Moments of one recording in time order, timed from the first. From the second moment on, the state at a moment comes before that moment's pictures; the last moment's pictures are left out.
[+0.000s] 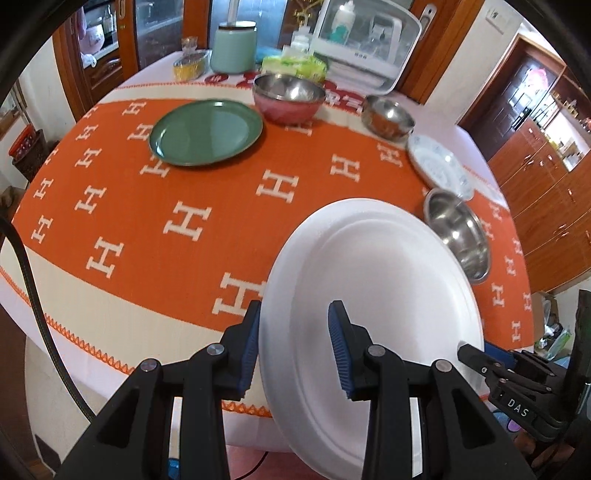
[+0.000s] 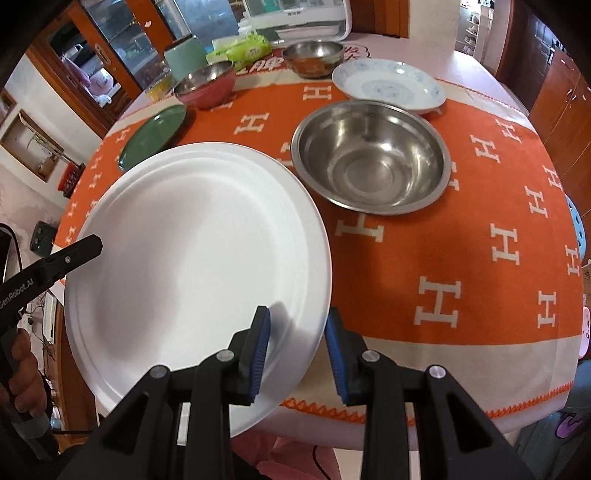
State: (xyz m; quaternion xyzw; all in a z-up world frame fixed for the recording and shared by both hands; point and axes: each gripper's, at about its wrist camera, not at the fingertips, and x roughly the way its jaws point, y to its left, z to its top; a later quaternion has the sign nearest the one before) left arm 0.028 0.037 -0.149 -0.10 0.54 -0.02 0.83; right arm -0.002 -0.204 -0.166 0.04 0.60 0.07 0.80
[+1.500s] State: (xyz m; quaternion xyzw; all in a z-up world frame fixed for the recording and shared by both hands) left arm 0.057 0.037 -0.203 -0.06 0.59 0.00 0.80; right arm 0.017 -0.178 -0.211 -0.02 0.62 0.05 0.78
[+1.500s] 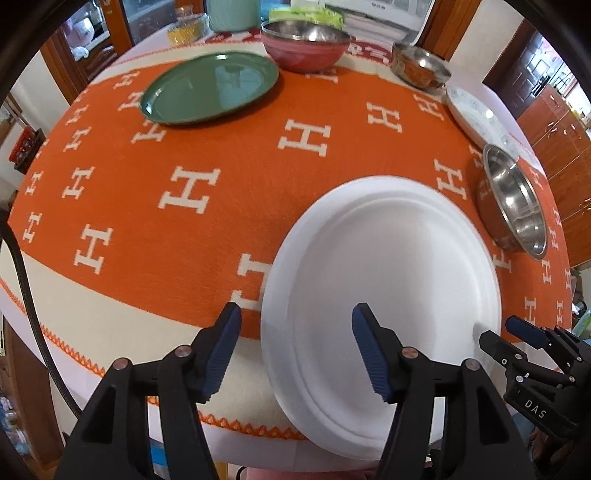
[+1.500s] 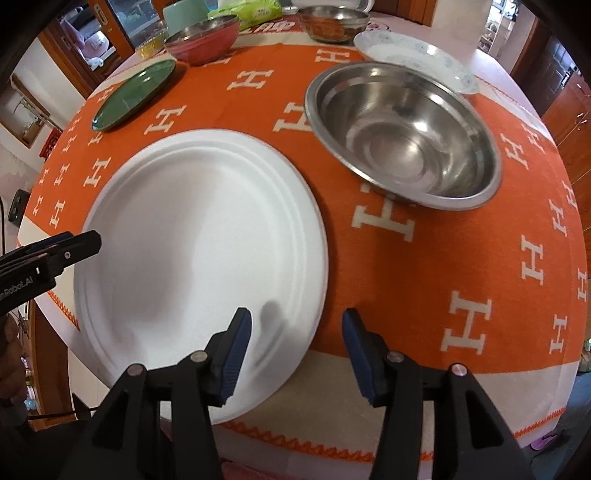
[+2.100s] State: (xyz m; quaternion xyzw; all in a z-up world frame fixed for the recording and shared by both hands) left arm 0.001 0.026 -0.116 -0.05 0.49 -0.01 0.87; right arm -0.029 -0.204 -0.140 0.00 0.49 0.03 0.87
